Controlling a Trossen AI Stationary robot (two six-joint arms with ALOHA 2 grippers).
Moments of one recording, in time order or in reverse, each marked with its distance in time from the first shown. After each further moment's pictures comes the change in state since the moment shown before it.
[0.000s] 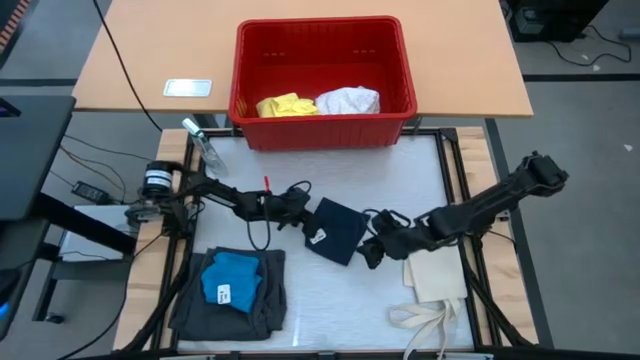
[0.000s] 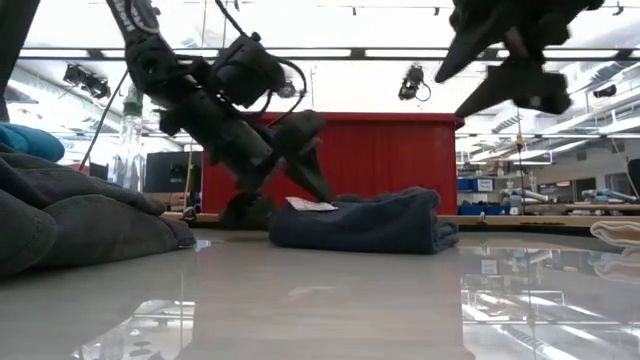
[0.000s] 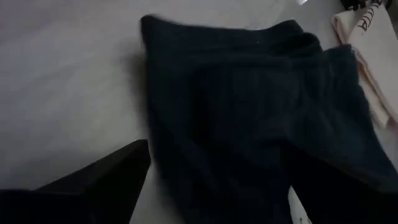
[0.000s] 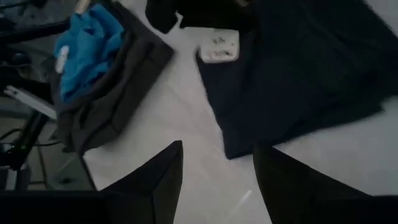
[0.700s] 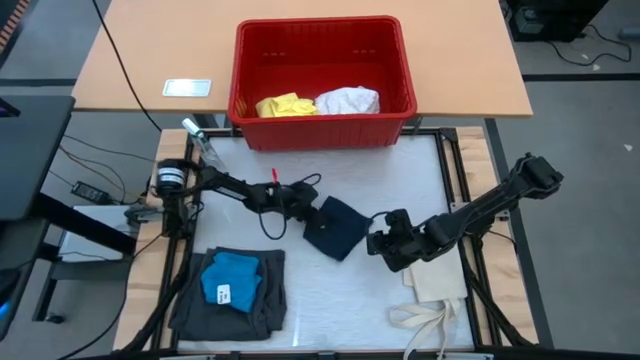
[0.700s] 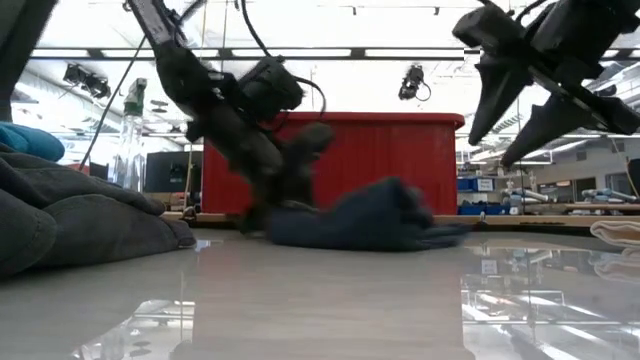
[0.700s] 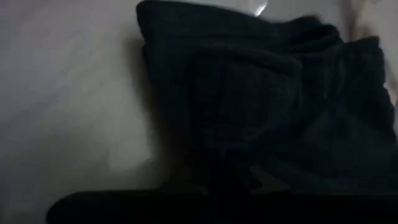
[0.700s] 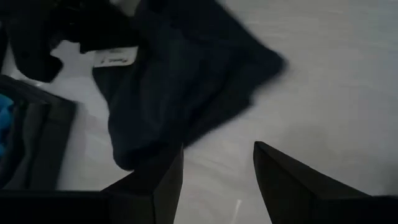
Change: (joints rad) left arm 0.087 0.038 0.086 -0.089 0.177 0.132; right arm 0.060 0.059 -0.001 -0.295 0.181 0.516
